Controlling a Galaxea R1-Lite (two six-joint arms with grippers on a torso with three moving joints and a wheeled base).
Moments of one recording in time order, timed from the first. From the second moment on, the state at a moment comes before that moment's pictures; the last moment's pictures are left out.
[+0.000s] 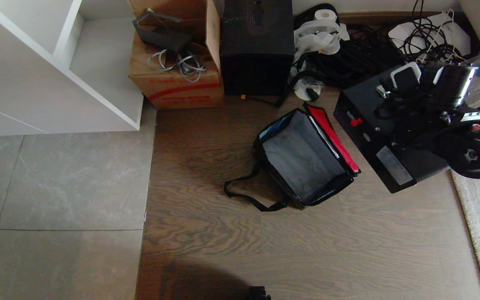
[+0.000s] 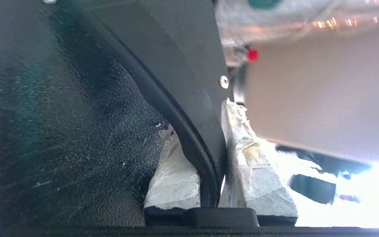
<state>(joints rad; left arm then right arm) 0.00 0.00 0.00 -0.02 0.00 0.01 0.24 1.77 -1.13 -0.69 -0.99 -0.70</state>
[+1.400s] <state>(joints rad) 0.00 0.00 0.00 -0.02 0.00 0.01 0.40 2.23 -1.47 -0.64 -0.99 -0.61</state>
